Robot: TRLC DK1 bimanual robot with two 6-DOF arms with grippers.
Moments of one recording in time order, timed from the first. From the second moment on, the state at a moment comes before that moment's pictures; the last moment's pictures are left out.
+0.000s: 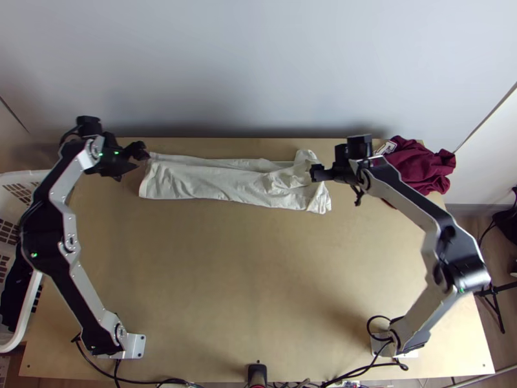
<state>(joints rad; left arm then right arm) 0.22 2.06 1.72 -0.61 0.37 -0.36 0.26 1.80 1.33 -0.29 -0.16 0.15</state>
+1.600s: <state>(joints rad) 0.19 2.09 1.49 -0.34 0.60 -0.53 0.22 1.21 1.25 -0.53 -0.16 0.23</state>
